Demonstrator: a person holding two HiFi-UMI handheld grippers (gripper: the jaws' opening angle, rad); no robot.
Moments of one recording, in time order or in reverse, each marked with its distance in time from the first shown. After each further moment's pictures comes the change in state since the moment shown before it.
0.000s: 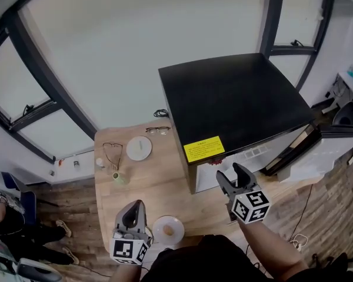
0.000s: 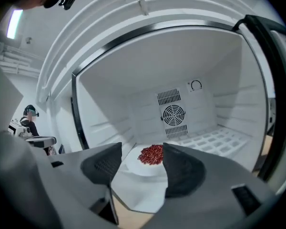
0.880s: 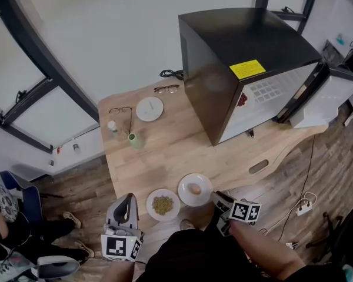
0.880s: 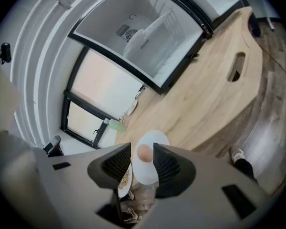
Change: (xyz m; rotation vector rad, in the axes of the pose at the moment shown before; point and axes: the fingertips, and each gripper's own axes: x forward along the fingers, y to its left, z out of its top) left arm -0.147 0.104 -0.061 0.076 0.076 -0.104; right arm -0.074 0.189 -0.304 0.786 0.316 -0.004
